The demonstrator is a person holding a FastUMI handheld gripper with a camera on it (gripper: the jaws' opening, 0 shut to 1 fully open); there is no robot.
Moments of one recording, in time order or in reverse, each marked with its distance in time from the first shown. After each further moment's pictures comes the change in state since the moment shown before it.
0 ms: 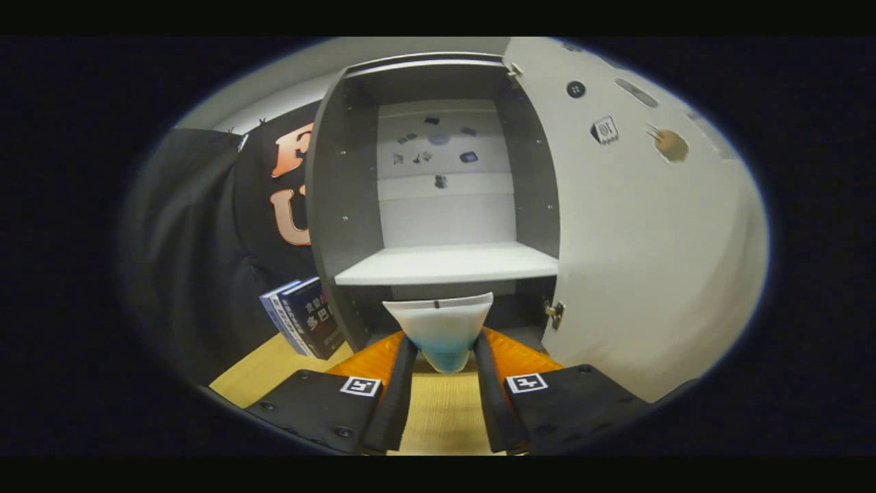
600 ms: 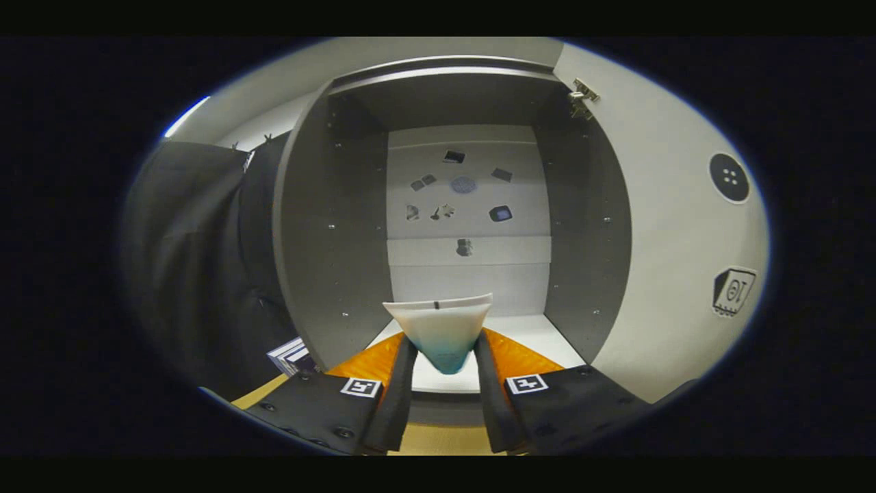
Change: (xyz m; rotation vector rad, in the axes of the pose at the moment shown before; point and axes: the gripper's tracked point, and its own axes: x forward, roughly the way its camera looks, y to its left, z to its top) arm 0.121 0.006 0.149 -0.030 -0.039 0.050
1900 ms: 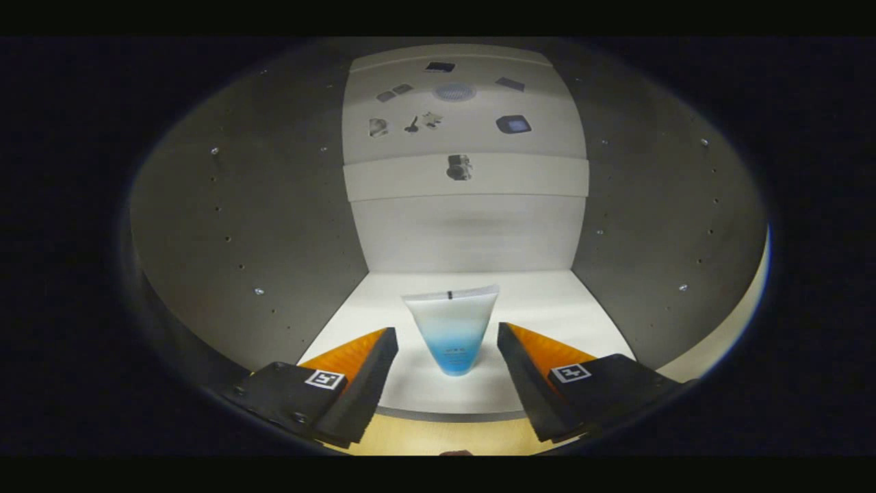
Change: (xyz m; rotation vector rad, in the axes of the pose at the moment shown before) arm 0.098 -0.012 -0.067 0.037 0.290 -0.012
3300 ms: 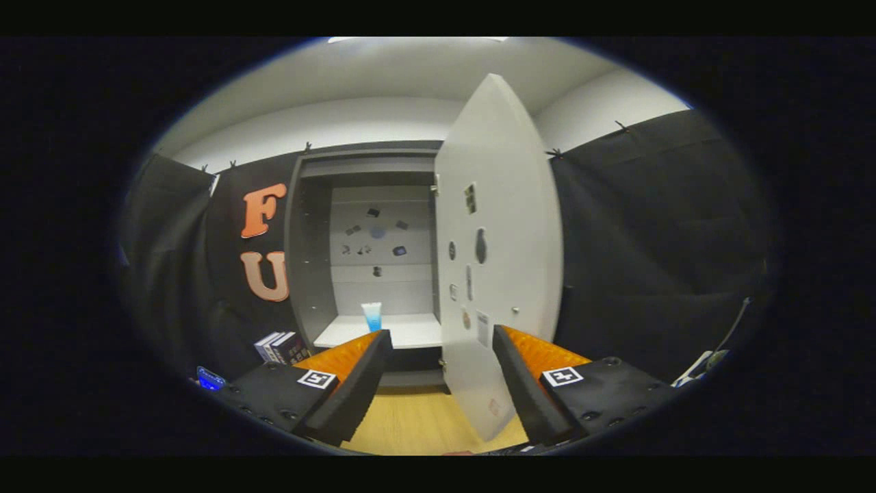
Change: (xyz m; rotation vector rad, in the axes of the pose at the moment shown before) arm -0.485 -0.100 -0.042 0.045 -0.444 -0.337
